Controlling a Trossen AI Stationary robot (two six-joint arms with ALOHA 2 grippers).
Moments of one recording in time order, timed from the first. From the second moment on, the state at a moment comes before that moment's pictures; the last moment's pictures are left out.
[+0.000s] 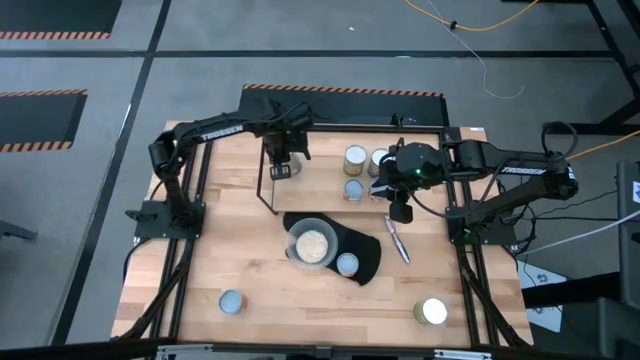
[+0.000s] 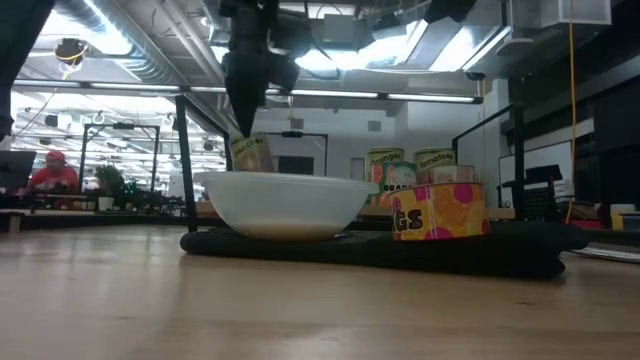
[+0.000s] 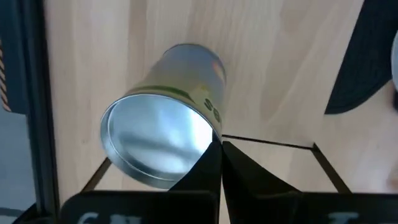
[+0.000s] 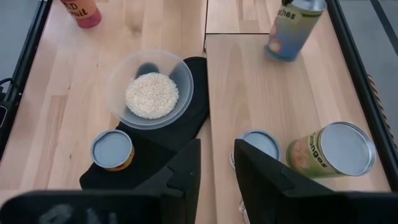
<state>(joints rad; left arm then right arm) 0.45 1.81 1.70 -1.33 -0.01 0.28 0.02 1.27 1.40 -0.96 0.05 0.02</state>
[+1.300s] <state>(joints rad) 0.42 1.85 1.70 -1.31 -0.05 0.30 0.02 1.27 1.40 -0.96 0.05 0.02</state>
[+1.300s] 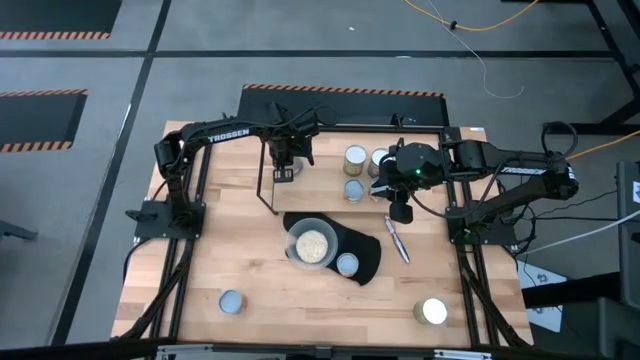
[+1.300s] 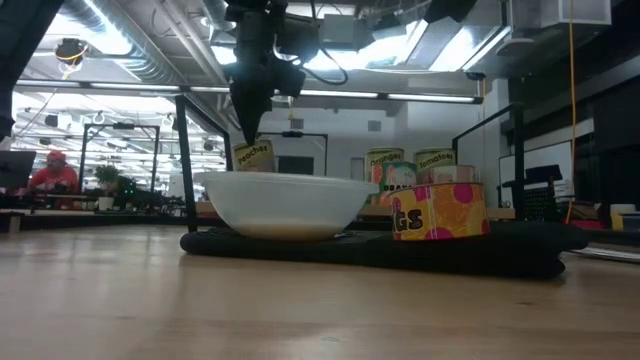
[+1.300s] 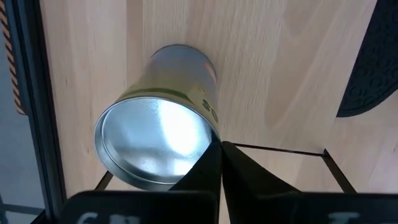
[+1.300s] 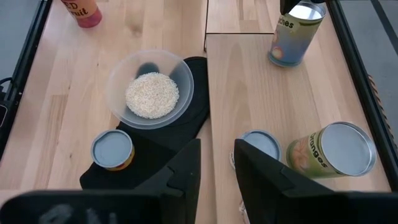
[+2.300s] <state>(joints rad) 0.38 1.80 1.70 -1.25 -0.04 0.26 0.05 1.27 1.40 -1.02 0.03 0.12</state>
